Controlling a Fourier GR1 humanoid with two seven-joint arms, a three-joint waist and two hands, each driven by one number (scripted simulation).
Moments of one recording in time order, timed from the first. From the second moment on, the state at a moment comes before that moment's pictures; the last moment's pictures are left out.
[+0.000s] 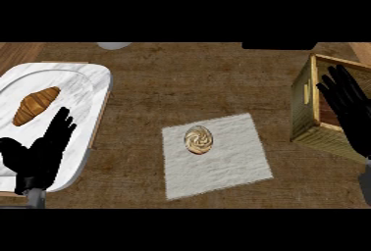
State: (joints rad) left arm 0.02 0.39 -0.08 -1.55 0.28 0.22 0.17; right arm -0.18 -0.47 -0.03 -1.57 -0.48 0.03 0.12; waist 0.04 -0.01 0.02
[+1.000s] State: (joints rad) left arm 0.00 0.38 -0.16 -1.50 0.22 0.16 0.19; right arm -0.66 -0.09 0.48 -1.24 0.27 -0.57 0.27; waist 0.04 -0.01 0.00
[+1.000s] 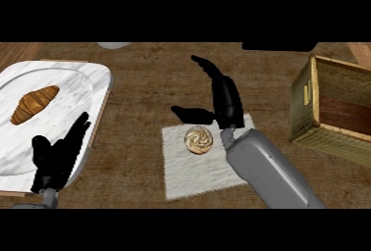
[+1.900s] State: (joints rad) left arm 0.09 0.39 -0.13 -1.53 0.22 0.16 0.19; right arm -1.14 -0.19 0.55 -1.23 0.33 0.11 1.07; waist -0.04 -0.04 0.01
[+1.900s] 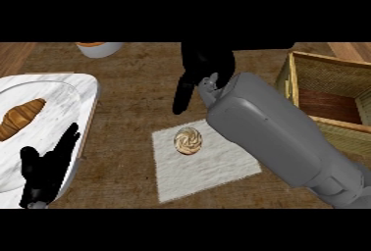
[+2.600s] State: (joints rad) left arm 0.11 0.38 -0.11 -1.55 0.21 0.17 0.19; right arm -1.20 -0.23 0.54 -1.33 0.12 0.25 1.17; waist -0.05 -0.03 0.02
